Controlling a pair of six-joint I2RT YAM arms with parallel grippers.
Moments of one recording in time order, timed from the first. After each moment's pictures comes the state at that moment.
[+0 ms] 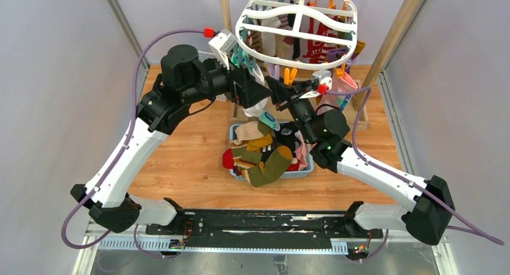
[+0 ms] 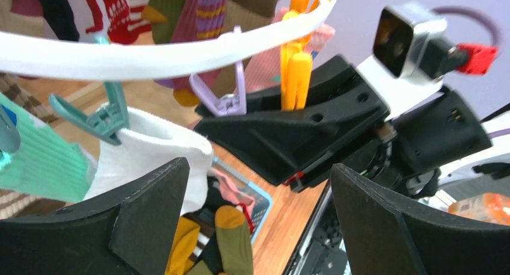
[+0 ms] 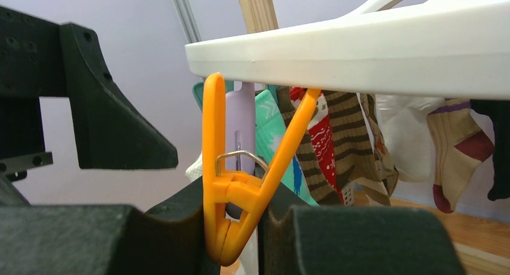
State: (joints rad) left arm -0.65 1.31 1.70 -0.54 0.41 -0.30; right arm 0.86 1.20 0.92 0.77 0.24 0.16
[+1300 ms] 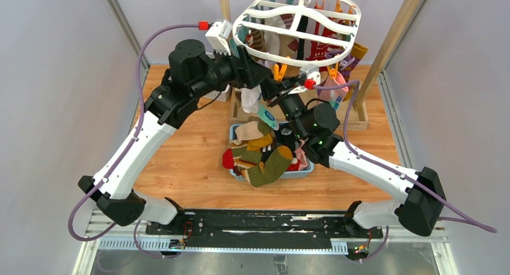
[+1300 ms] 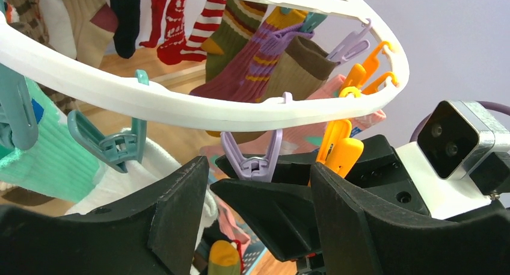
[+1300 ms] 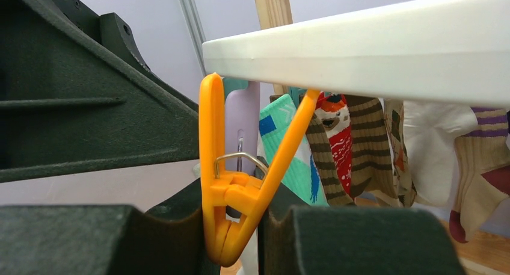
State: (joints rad) left arm -0.65 1.37 1.74 -0.43 0.19 -0.48; right arm 0.90 1.29 1.02 0.75 0.26 0.11
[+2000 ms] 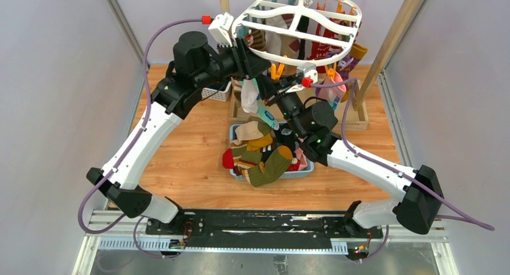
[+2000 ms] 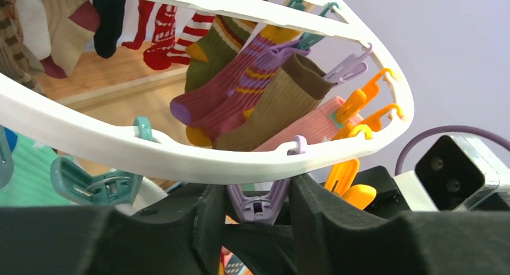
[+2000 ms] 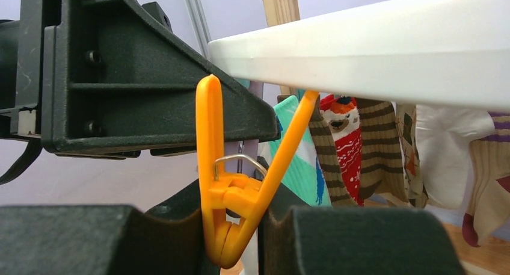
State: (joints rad) left arm -0.59 1.45 1.78 -0.39 0.29 -0.57; right arm 0.90 1.31 1.04 0.75 0.24 0.11
